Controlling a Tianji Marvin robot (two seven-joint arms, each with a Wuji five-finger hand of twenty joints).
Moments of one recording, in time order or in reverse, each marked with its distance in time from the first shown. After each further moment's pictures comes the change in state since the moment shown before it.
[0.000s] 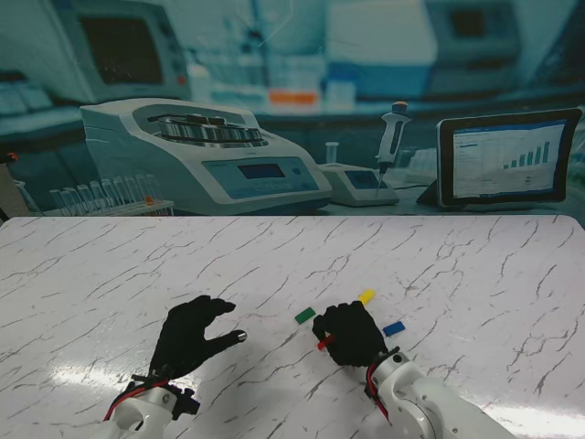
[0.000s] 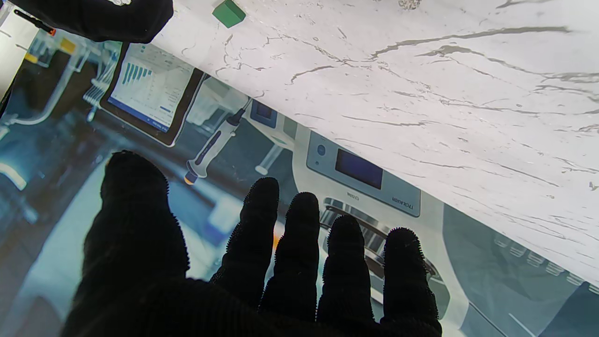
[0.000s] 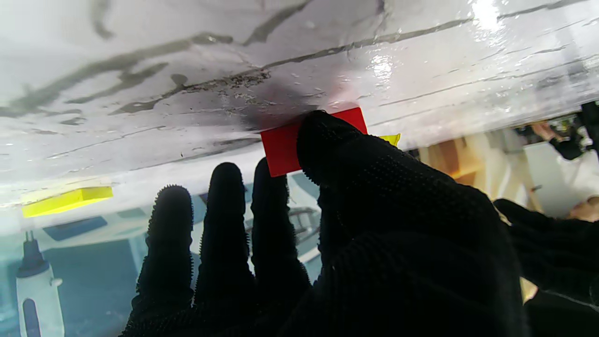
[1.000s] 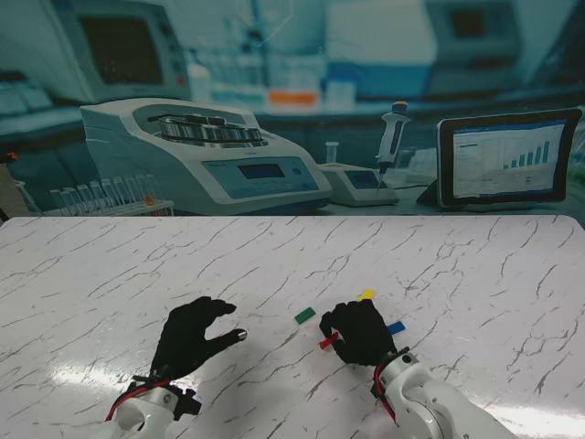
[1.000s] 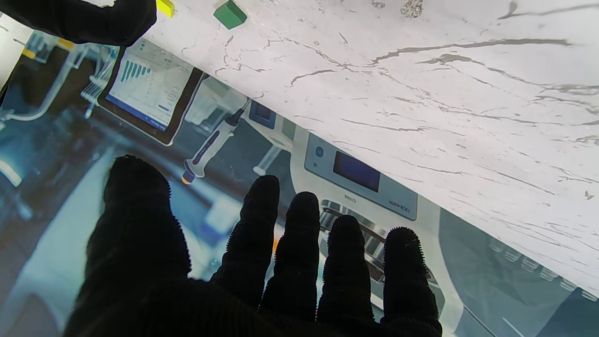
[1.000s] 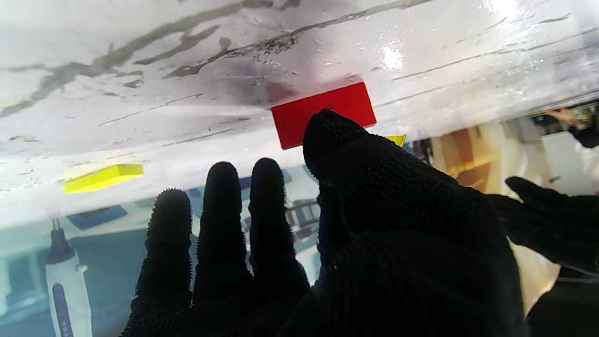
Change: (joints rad) left arm -0.003 -0.002 0.007 0.004 -0.017 0.008 0.001; right arm -0.068 -0.001 0.089 -0.066 -0.014 -0.001 0.031; left_hand 0.000 0.025 0.000 0.000 0.010 0.000 0.014 0.000 0.001 0.000 0.005 0.000 0.000 0.000 0.001 0.000 0.000 0.000 0.010 0.002; right_hand -0.009 0.017 -0.041 0.000 -0.002 0.000 -0.111 -0.065 -0.006 0.018 -0.052 -0.003 0.010 0.026 -0.026 0.012 -0.026 0.000 -0.024 -0.013
